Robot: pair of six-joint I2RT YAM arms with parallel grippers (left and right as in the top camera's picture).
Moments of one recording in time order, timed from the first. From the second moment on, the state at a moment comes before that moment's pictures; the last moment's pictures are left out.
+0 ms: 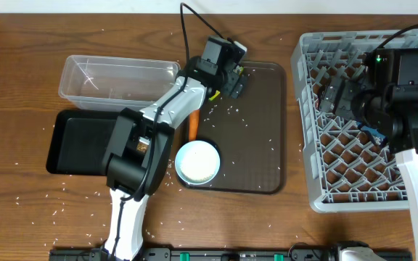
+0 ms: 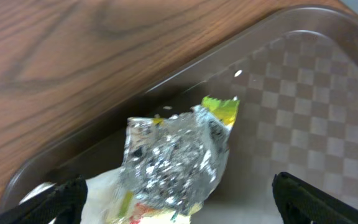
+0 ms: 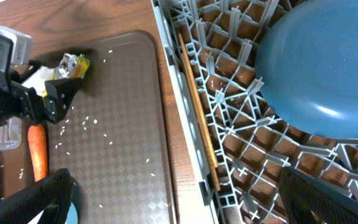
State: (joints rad) left arm -0.45 2.19 1.58 -0.24 0.10 0.15; right arm 0.07 1.32 1.47 -1.10 -0.01 0.35
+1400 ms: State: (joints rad) left arm -0.19 1.76 1.56 -0.77 0.00 0.35; right arm 0.07 1.32 1.46 -1.14 -0.01 0.35
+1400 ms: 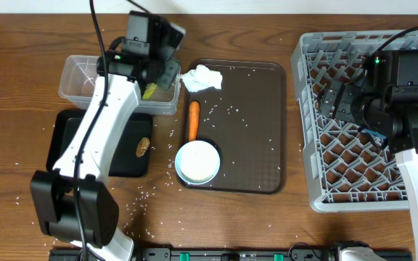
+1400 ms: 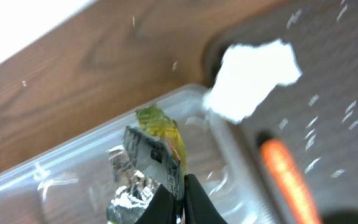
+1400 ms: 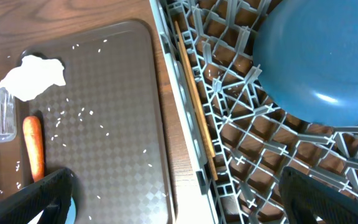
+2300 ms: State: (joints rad) left arm -0.27 1.85 1.56 -0.63 0.35 0.50; right arm 0.07 1.32 1.46 -1.13 -0.01 0.35
